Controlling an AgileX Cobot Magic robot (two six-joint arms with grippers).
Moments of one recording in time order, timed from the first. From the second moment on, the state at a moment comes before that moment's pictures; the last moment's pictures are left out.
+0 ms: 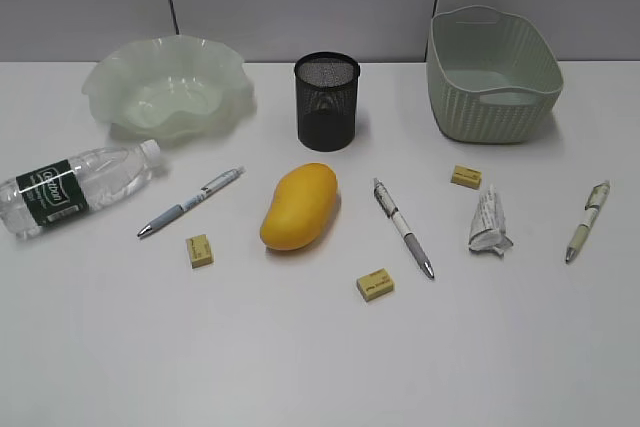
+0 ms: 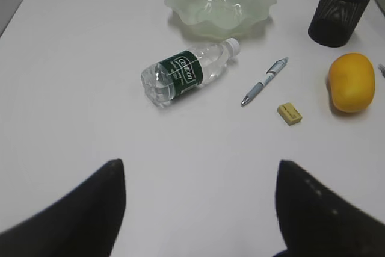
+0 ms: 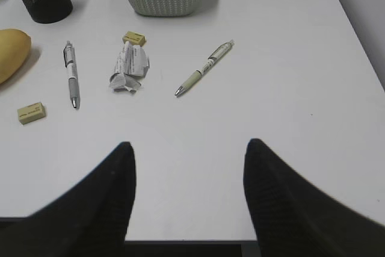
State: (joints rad) left arm -0.04 -0.01 -0.52 -0.07 1.07 -0.03; right arm 0.07 -0.01 -0.50 0.01 1.04 0.03
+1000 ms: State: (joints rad) left arm -0.04 0.77 -0.81 -0.27 0.87 0.06; right arm 0.07 -0.01 -0.50 0.01 1.04 0.03
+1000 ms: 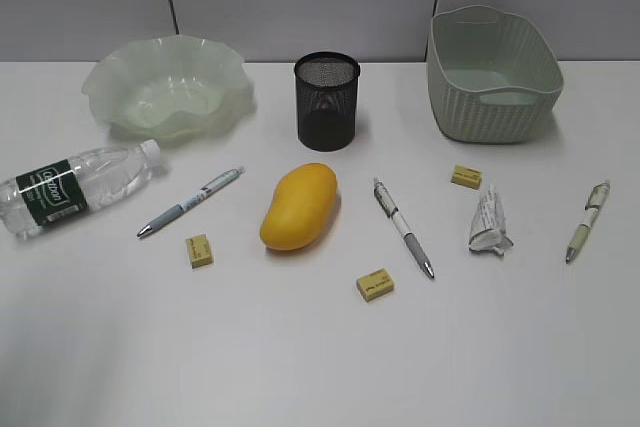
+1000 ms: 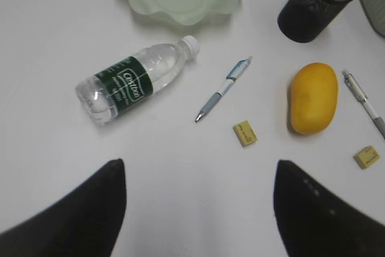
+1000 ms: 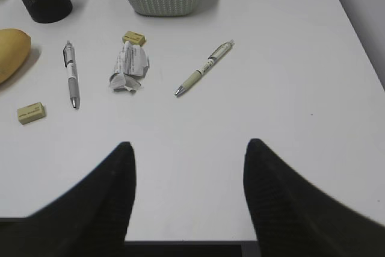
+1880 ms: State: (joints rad) left arm -0.46 1.22 -0.87 -0.50 0.68 0.19; right arm 0.07 -0.01 -0.50 0.01 1.04 0.03
